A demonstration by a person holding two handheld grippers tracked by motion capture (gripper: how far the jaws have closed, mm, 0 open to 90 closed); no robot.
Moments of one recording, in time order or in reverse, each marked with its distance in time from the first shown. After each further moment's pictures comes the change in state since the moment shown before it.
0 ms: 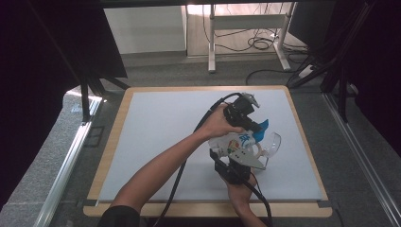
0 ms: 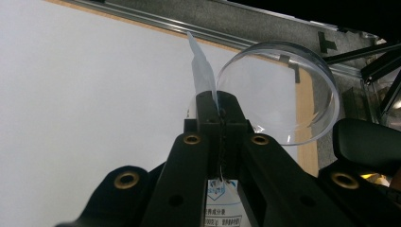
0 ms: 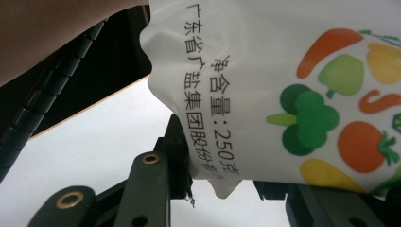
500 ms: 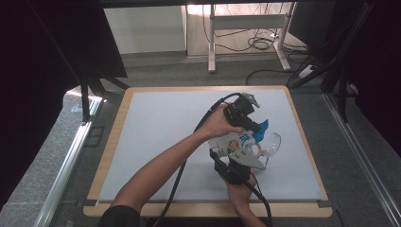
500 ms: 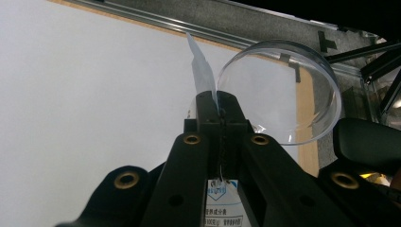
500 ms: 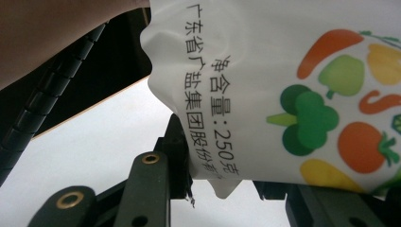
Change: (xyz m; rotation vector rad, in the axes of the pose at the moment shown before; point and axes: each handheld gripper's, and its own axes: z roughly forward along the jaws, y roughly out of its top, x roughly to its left) left arm 0.001 0.000 0.000 0.000 -0.002 -0.004; right arm 0.000 0.000 0.000 -0.002 -0.001 0.002
